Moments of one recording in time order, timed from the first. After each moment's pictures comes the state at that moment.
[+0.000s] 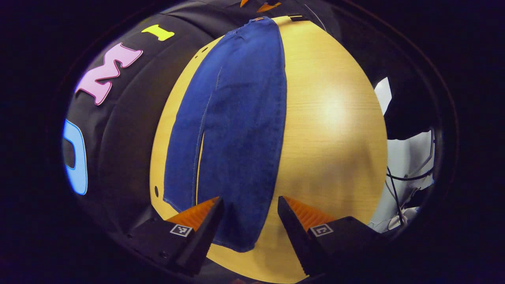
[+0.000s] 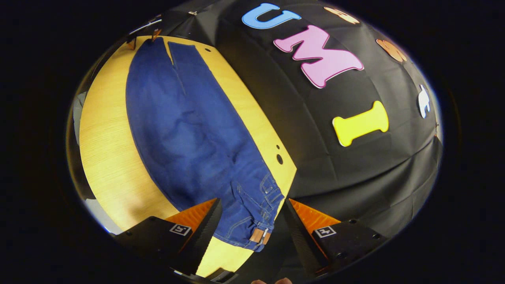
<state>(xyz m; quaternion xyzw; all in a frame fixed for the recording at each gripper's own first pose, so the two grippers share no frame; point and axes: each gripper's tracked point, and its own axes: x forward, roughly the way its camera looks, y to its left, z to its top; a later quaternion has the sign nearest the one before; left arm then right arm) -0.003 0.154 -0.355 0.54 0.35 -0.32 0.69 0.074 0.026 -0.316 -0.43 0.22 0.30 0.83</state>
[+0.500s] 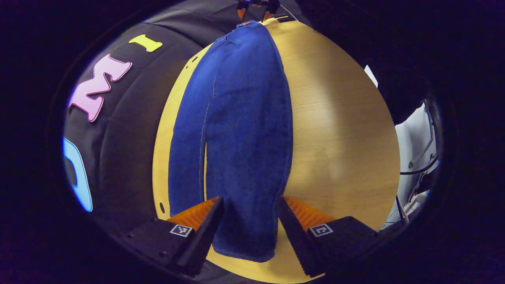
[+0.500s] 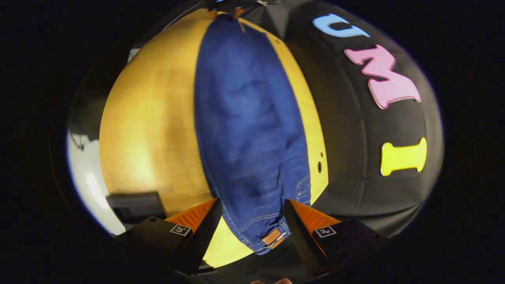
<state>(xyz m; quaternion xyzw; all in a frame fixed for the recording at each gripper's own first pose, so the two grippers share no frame) 0.017 0.155 -0.357 0.55 0.34 -0.37 0.67 0.042 0.005 -0.409 -0.55 0.22 0.44 0.67</state>
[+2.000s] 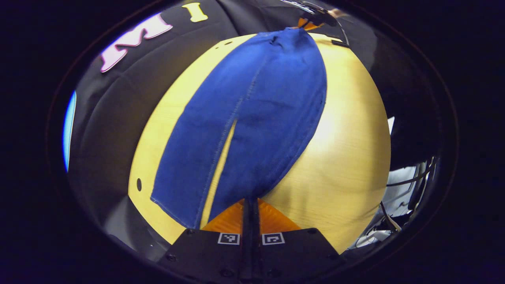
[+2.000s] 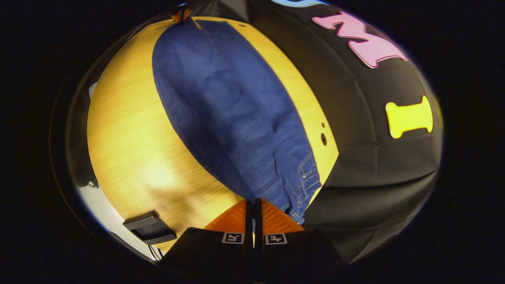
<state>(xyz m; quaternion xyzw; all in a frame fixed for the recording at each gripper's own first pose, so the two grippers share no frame) 0.066 0.148 -0.325 0.40 0.43 -0.33 0.74 0.086 0.011 -0.368 -0.44 0.33 0.35 0.76</state>
